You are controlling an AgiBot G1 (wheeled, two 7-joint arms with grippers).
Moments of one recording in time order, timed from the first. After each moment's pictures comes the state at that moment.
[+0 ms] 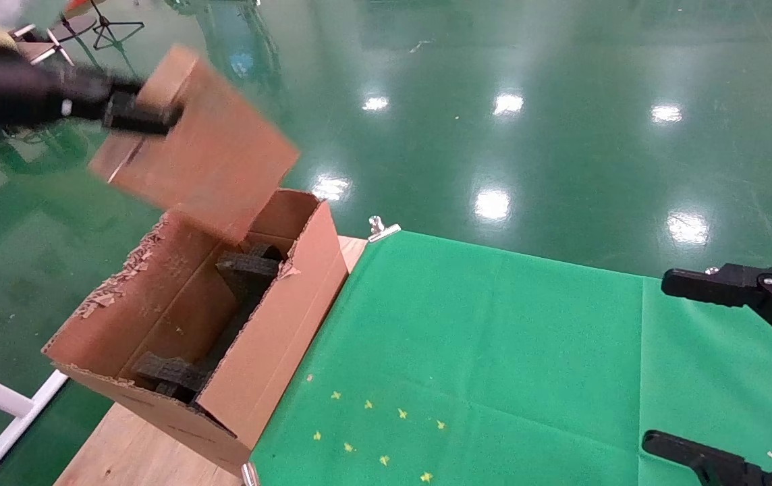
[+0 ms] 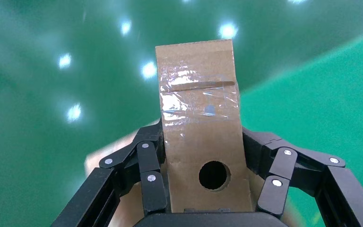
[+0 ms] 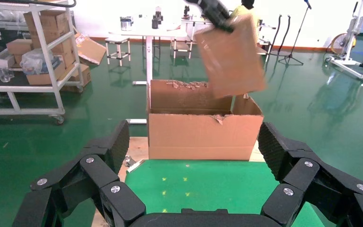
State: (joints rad) left arm -1.89 0.51 0.53 -0.85 1.73 1.45 -0.66; right arm 1.08 -0.61 -0.28 1.28 -0.73 -1.49 0.18
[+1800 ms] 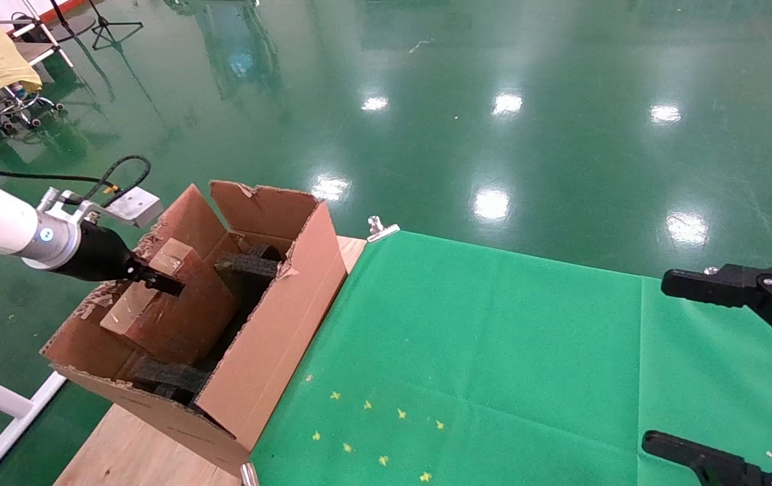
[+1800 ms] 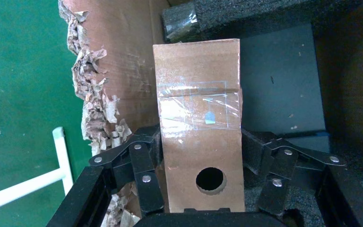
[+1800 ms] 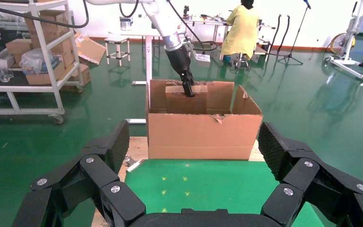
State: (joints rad) left arm -1.86 0.82 0.72 -0.05 2.11 1.06 -0.50; right arm 1.08 -0.61 -0.29 1.28 -0.72 -1.49 0.18
